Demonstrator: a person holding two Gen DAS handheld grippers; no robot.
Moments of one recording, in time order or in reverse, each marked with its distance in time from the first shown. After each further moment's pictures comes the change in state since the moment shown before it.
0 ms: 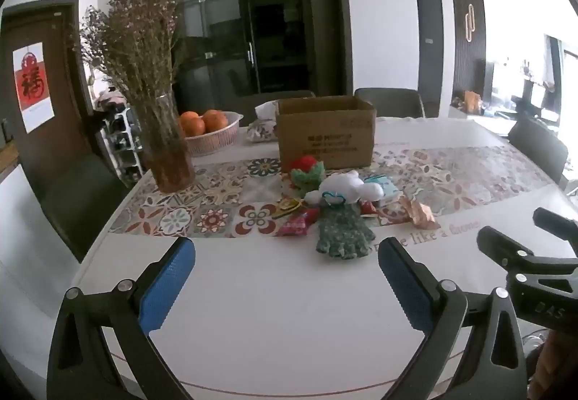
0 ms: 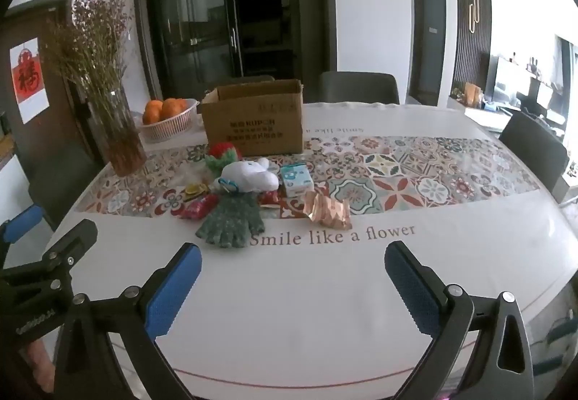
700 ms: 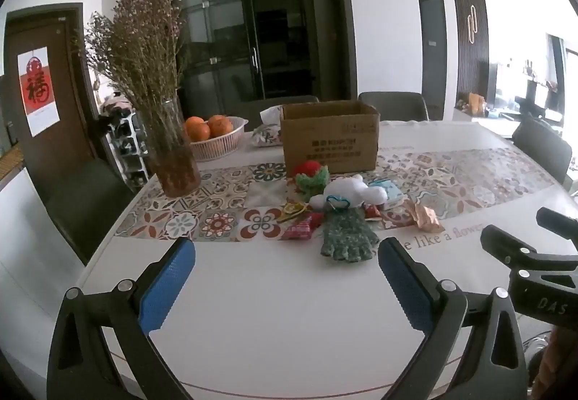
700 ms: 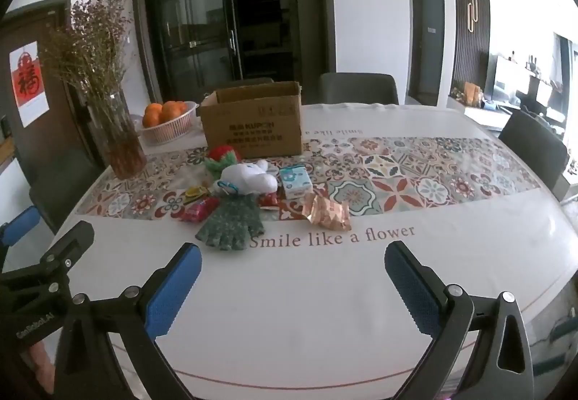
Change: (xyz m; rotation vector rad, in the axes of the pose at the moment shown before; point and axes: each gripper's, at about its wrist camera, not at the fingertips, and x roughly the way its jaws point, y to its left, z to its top) left arm -0.005 -0.002 0.005 0.013 -0.019 0.034; right arm -0.001 -0.004 0.001 0.007 -0.003 0.002
